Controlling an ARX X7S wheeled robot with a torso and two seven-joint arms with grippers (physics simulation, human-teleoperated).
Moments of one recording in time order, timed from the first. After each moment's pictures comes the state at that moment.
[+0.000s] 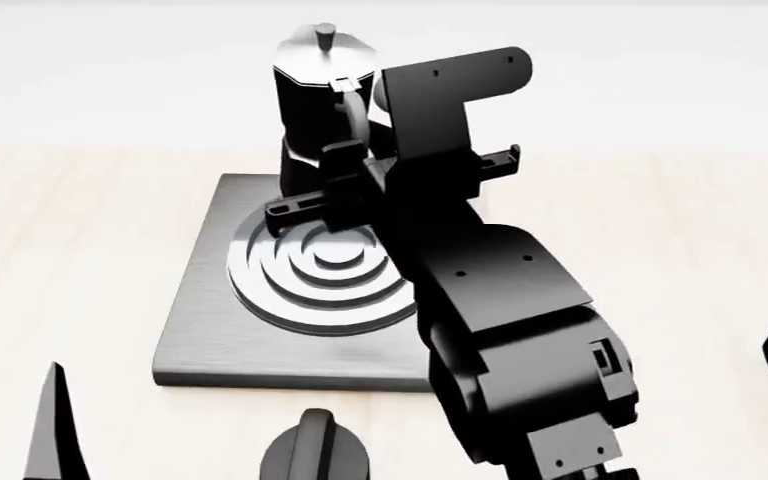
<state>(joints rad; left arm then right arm) 0.10 -0.41 0.28 0.79 -0.18 -0.18 -0.47 1.06 0.09 -0.40 0.45 0.47 0.55 -0.04</state>
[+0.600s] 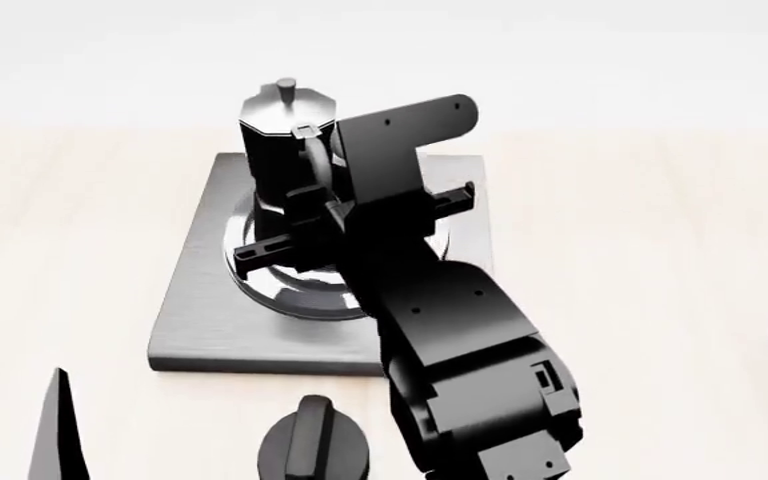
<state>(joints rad) 0.11 -0.43 0.30 0.78 -0.16 -0.12 -0.46 1.04 0.04 -0.49 0.59 0.48 0.41 -0.05</state>
